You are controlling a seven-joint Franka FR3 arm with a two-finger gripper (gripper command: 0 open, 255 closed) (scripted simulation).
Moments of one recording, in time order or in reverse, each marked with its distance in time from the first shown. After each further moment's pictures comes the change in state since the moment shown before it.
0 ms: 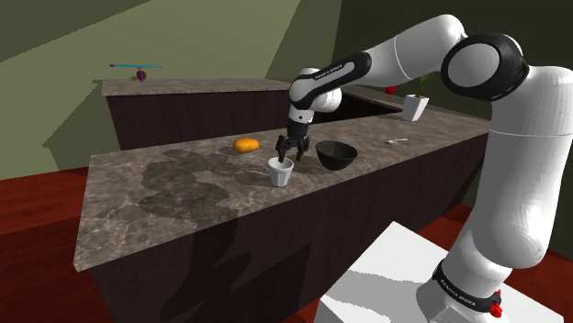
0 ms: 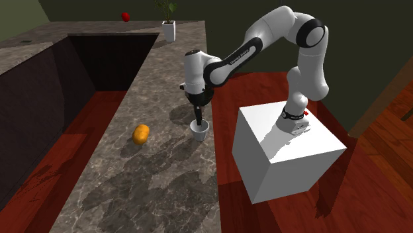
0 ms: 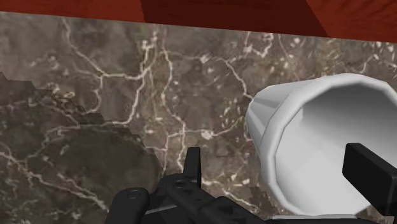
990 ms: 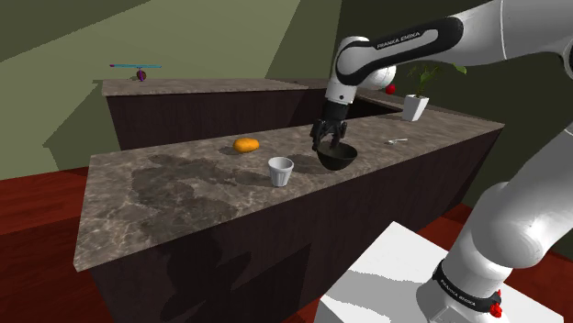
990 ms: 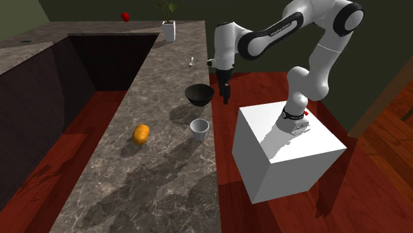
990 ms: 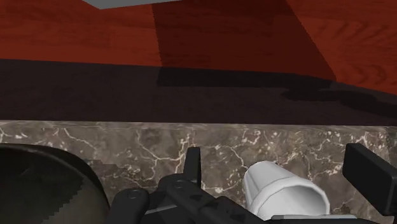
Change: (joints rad) arm -0.014 -0.496 -0.012 -0.345 -0.071 -0.139 0.038
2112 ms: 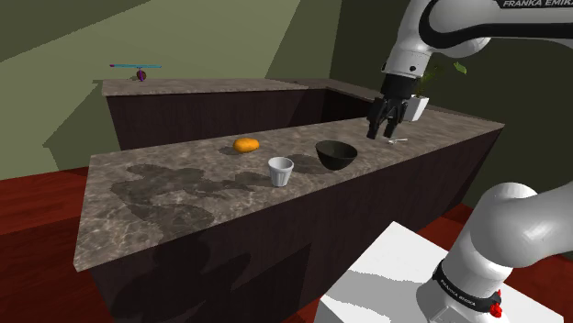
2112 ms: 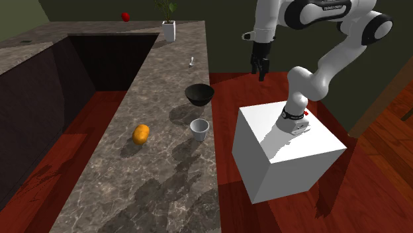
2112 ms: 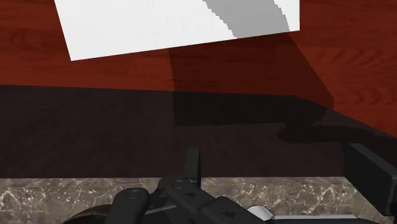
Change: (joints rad) arm -0.033 -0.551 0.010 -0.175 -0.065 -0.361 0.058
